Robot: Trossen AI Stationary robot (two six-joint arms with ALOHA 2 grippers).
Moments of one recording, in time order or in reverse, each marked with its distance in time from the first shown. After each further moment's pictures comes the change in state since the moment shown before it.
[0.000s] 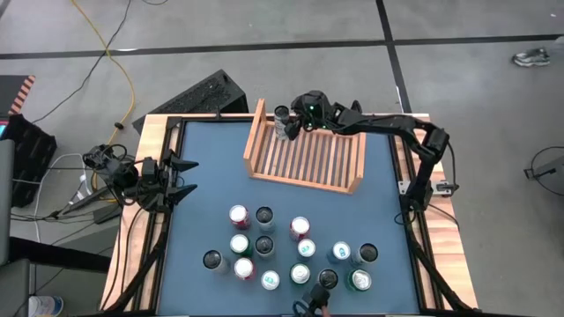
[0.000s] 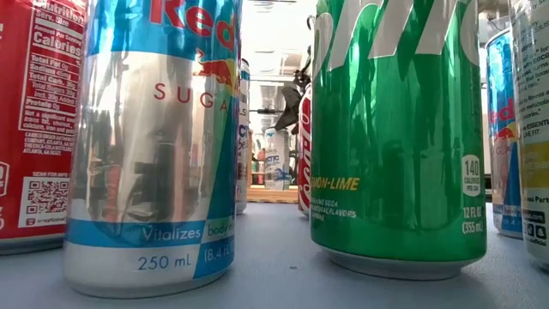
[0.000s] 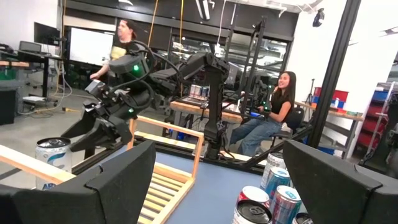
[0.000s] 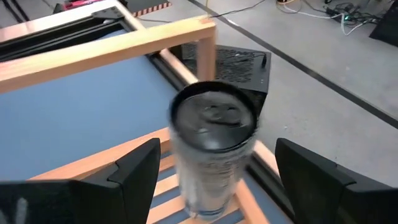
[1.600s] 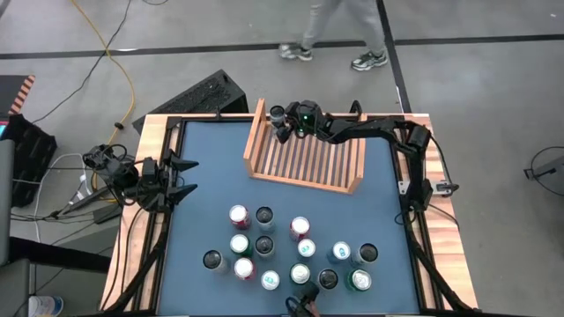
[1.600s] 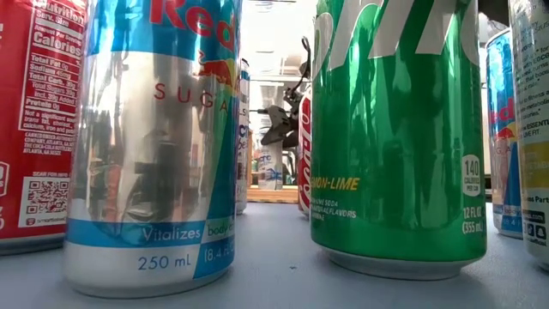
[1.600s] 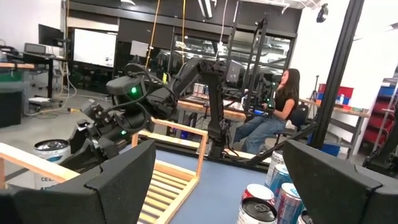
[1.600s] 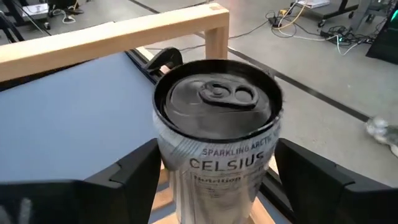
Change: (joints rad) left arm 0.000 0.000 0.000 -0.009 -0.012 0.014; right arm 0.013 0.171 -0.043 0.341 0.037 0.039
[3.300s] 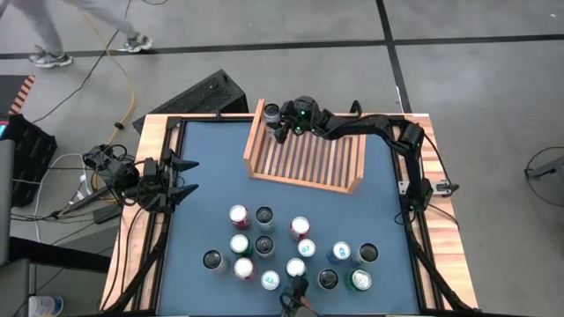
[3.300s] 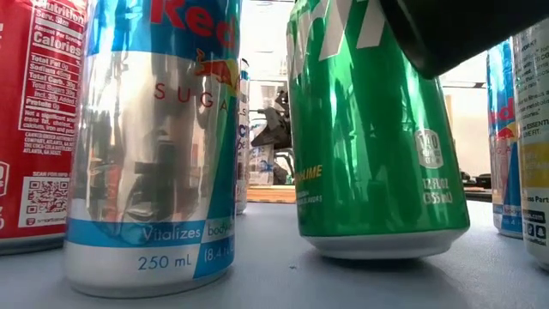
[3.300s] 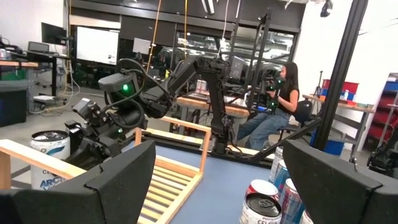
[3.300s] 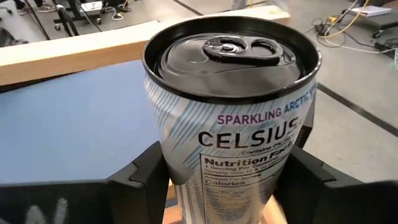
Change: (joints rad) left arm 0.000 0.000 0.000 -0.023 -0.011 -0.002; right arm -0.035 0.059 0.079 0.014 -0.208 -0.072
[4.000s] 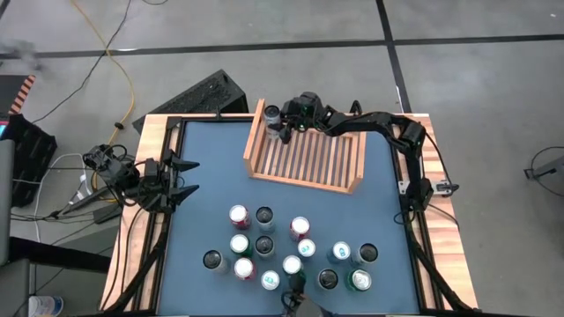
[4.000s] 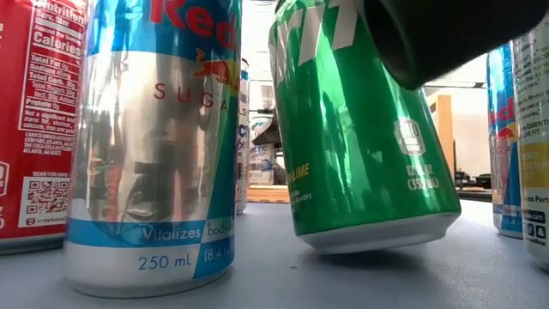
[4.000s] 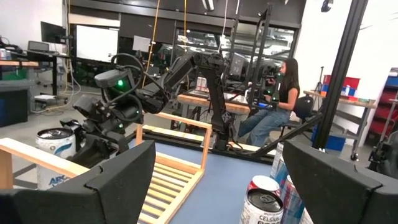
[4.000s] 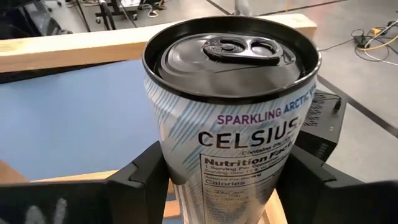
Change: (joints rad) left arm 0.000 0.000 0.000 -0.017 0.001 0.000; right arm -0.039 0.000 0.000 -0.013 -0.187 -0.096
